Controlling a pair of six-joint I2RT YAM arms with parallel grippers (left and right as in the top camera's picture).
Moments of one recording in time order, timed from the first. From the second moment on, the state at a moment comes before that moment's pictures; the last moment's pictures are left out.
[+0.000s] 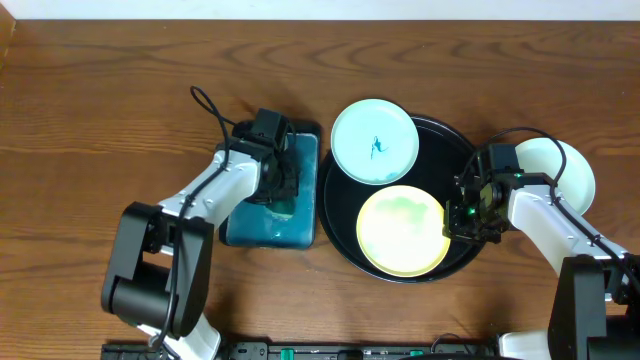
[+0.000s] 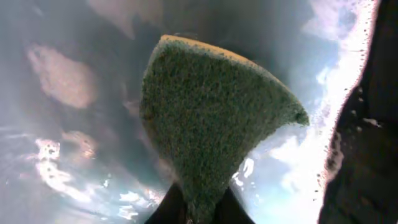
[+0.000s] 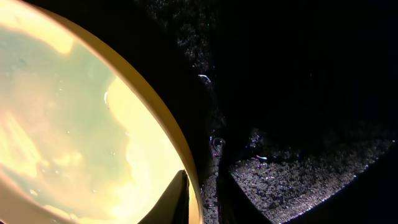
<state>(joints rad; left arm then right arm) -0.30 1.79 1.06 -0.64 0.10 -0.35 0.05 1.60 0.81 -0.76 -0.26 0.20</state>
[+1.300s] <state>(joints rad) -0.30 1.70 0.92 -0.54 0.10 -0.36 0.05 1.60 0.81 -0.76 -0.26 0.20</state>
